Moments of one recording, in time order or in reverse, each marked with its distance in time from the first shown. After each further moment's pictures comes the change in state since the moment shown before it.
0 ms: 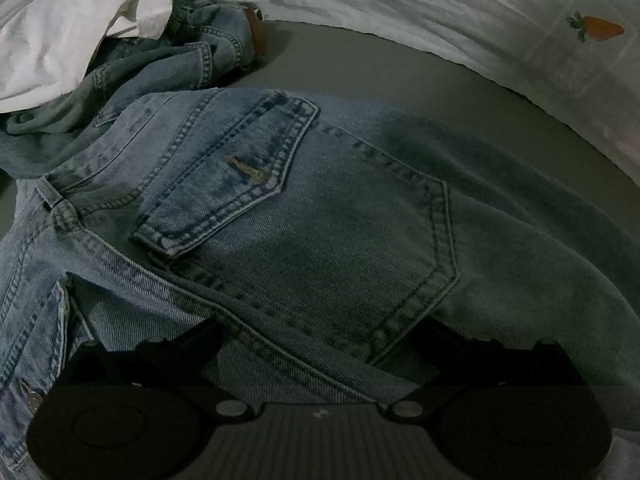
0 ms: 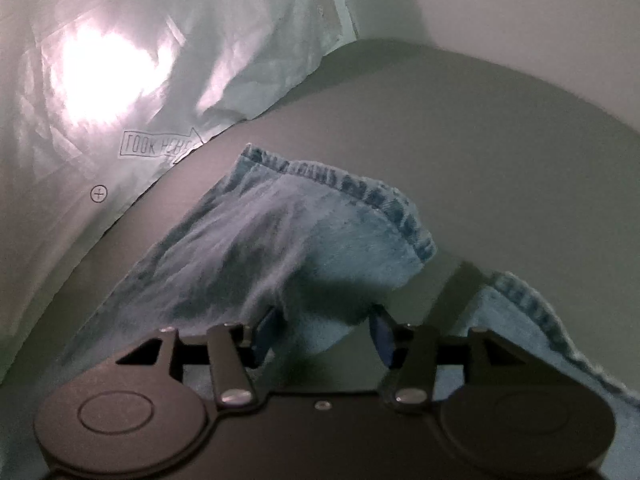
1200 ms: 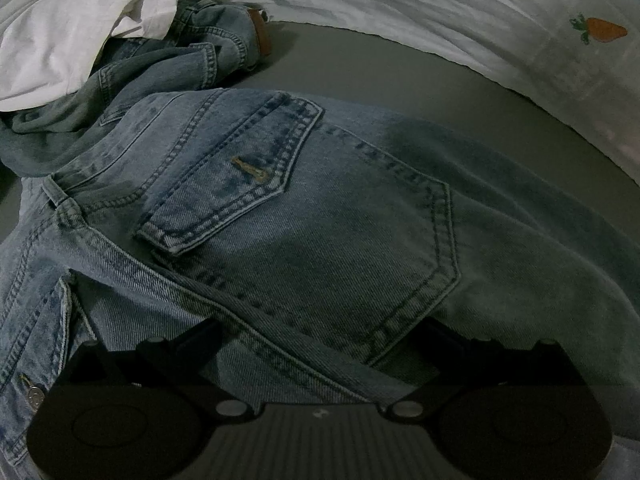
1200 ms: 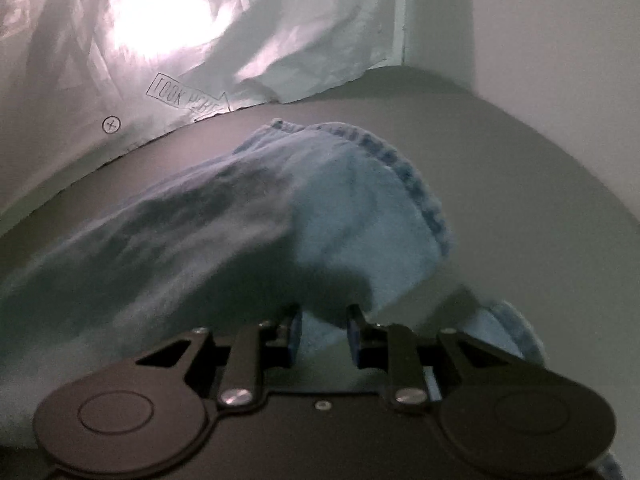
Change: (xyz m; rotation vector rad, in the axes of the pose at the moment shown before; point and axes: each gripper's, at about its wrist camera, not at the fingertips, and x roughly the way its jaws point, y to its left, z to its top) left arm 0.000 -0.001 0.001 -0.008 -0.004 0.014; right arm 0.006 0.037 -0.021 -0.264 -0.057 -0.075
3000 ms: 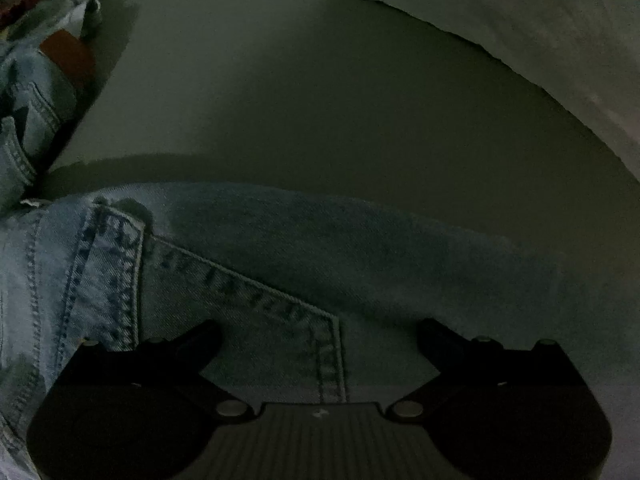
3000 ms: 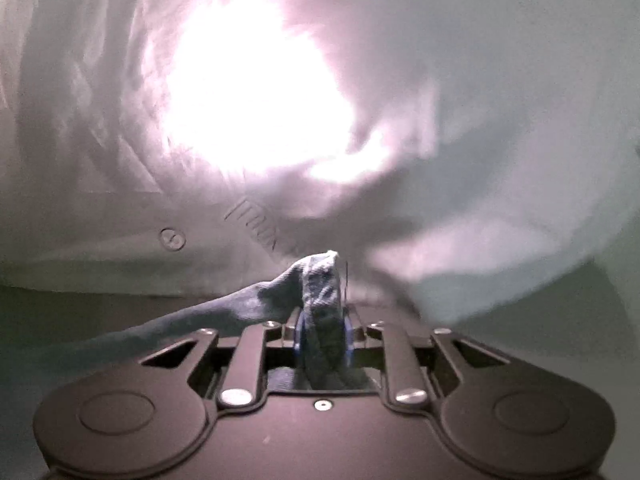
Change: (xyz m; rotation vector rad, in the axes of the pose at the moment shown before) left arm 0.061 -0.080 0.112 0.233 0.343 -0.128; right arm 0.113 0.087 0.215 -0.444 -0.013 0.279
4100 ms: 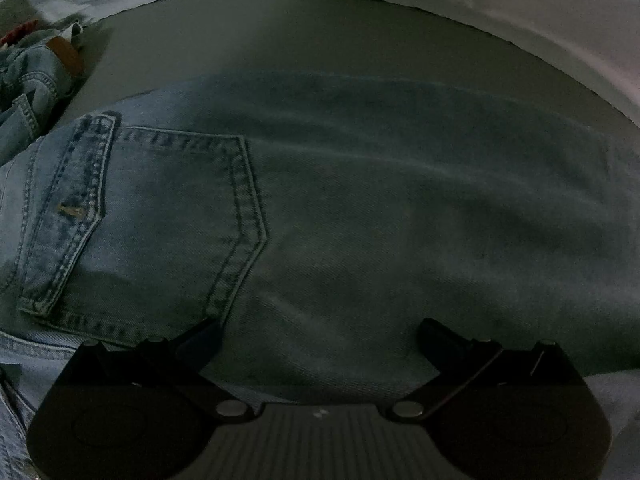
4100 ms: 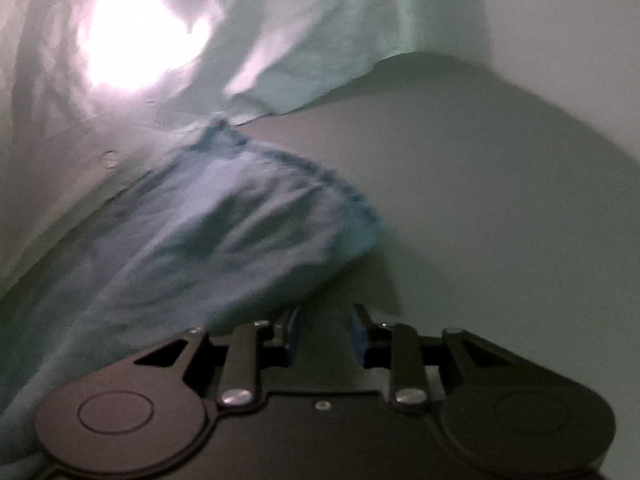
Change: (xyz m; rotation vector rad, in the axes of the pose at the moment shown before) left arm -0.033 -0.047 -0.133 0.170 -0.116 -0.026; right arm -0.098 -0.049 -0.223 0.500 -0.001 -0.057
